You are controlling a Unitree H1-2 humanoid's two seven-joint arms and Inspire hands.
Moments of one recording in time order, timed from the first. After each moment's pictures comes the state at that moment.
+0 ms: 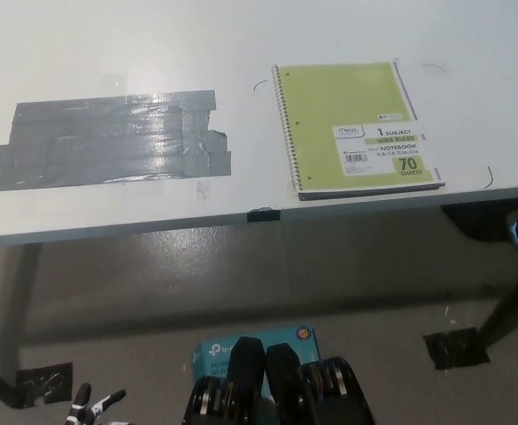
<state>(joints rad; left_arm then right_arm) 0.26 0.20 0.08 -0.14 -0.19 0.36 -0.20 -0.52 -0.53 -0.31 -0.32 -0.74 0.46 0.65</state>
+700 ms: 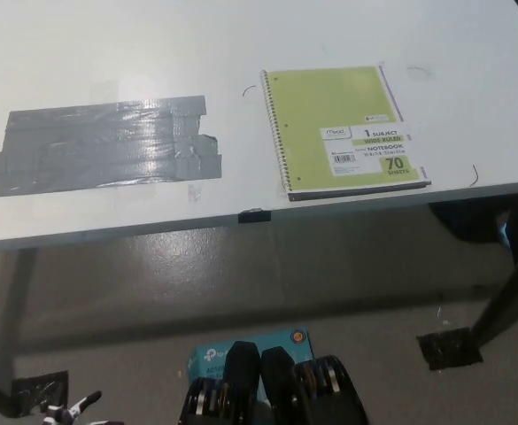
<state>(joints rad) 0.26 0.20 0.15 -0.11 -0.22 0.36 -0.20 0.19 -0.23 -0.69 -0.03 -0.33 0.21 0.56</state>
